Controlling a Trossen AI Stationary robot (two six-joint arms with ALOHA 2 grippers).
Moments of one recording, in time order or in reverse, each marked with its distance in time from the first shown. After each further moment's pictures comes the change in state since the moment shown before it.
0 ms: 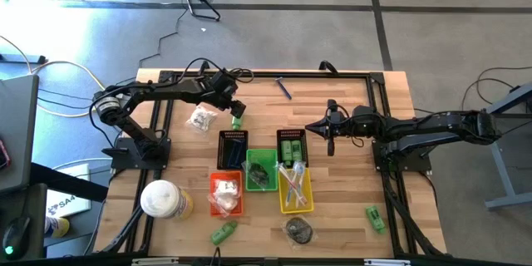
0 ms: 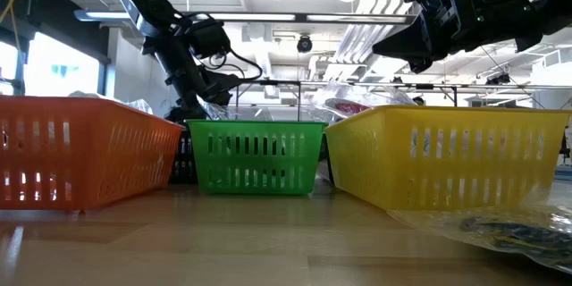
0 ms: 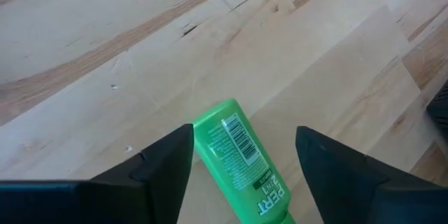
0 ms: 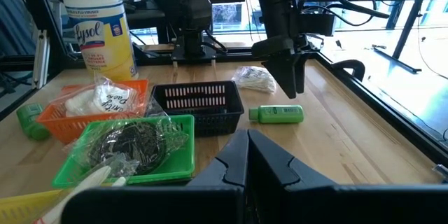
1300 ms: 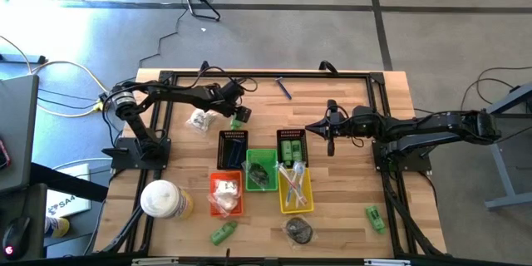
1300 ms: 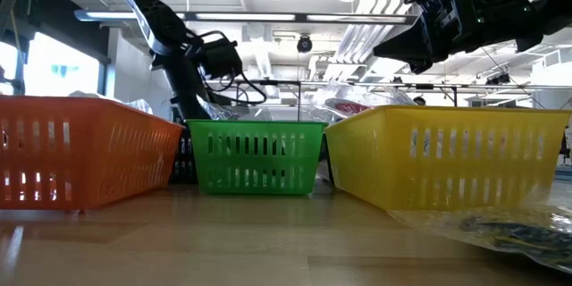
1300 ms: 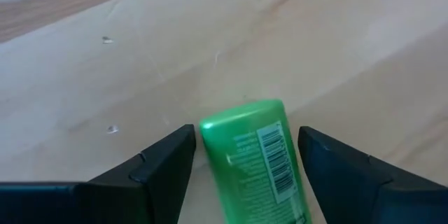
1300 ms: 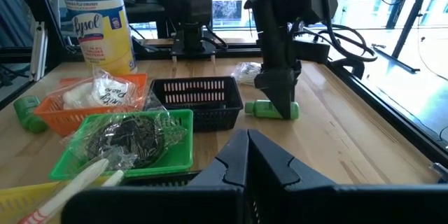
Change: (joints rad) left arm -0.069 0.165 0.003 0.051 -0.126 -0.204; right arm 0.000 0.000 0.000 -0.015 0.001 -0.019
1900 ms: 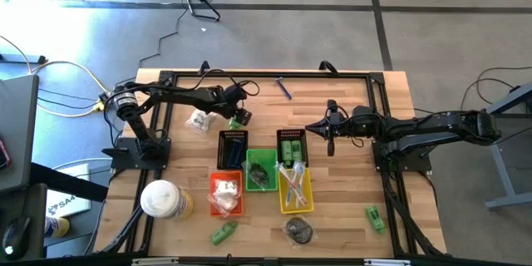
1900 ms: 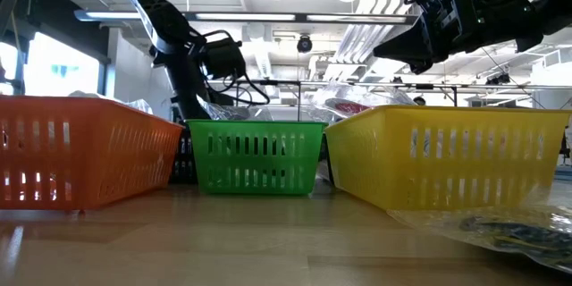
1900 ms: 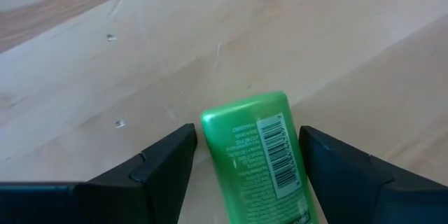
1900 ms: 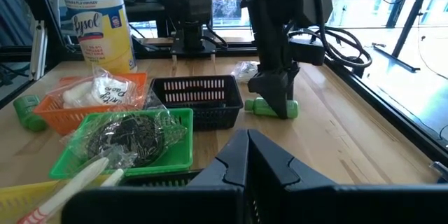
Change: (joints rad) left arm -0.045 0.007 0.000 -0.073 -0.061 0.022; right arm 0.000 0.000 0.000 -0.004 0.000 0.000
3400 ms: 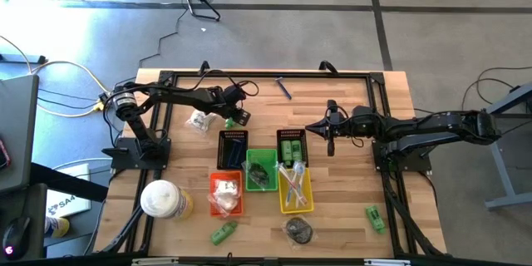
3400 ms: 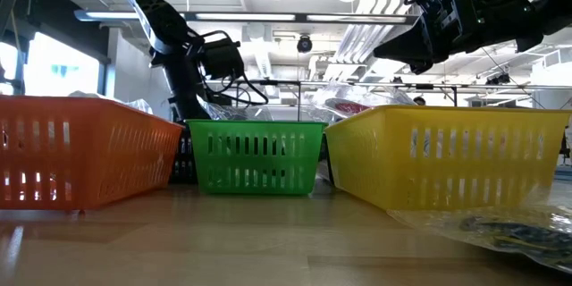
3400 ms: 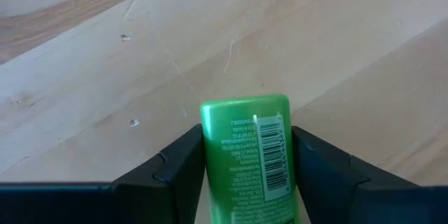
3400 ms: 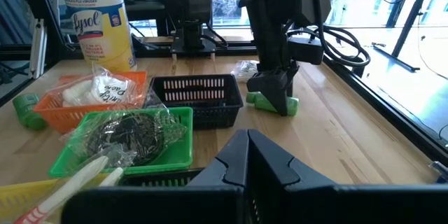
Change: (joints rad) left arm 0.003 0.000 -0.005 0.021 -0.026 0.026; right arm 0.000 0.000 0.000 -0.003 0.000 -0.004
